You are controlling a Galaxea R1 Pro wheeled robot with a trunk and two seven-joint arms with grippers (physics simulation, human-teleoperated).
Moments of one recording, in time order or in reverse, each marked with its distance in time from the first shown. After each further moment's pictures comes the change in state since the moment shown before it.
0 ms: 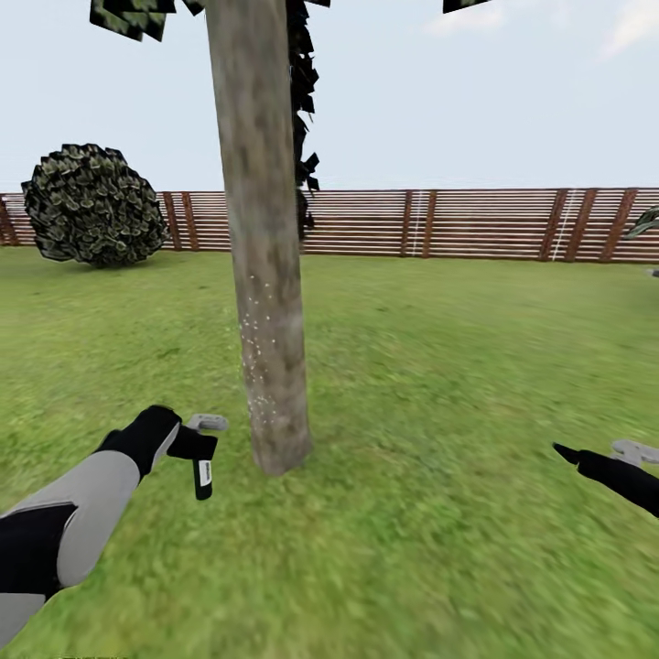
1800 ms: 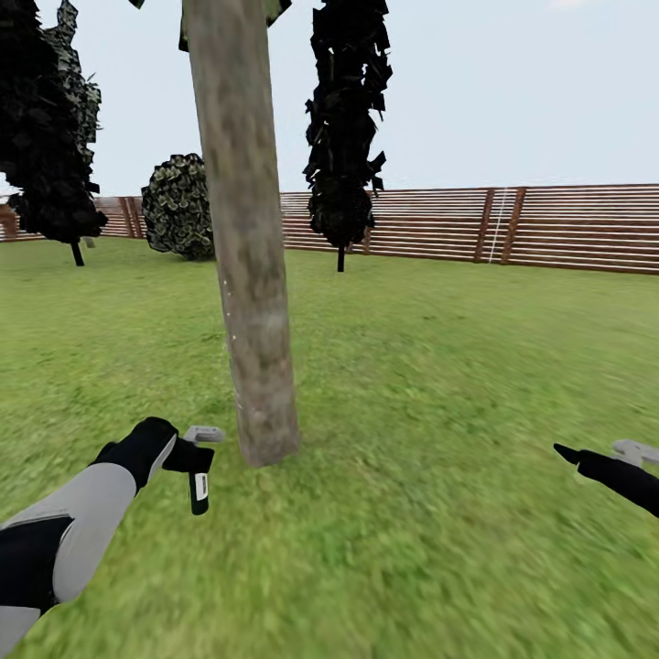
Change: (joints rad) left arm 0.042 0.009 0.016 0.000 0.001 0.002 0.002; right arm 0.000 0.000 0.001 0.000 0.000 -0.002 -0.004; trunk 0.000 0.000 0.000
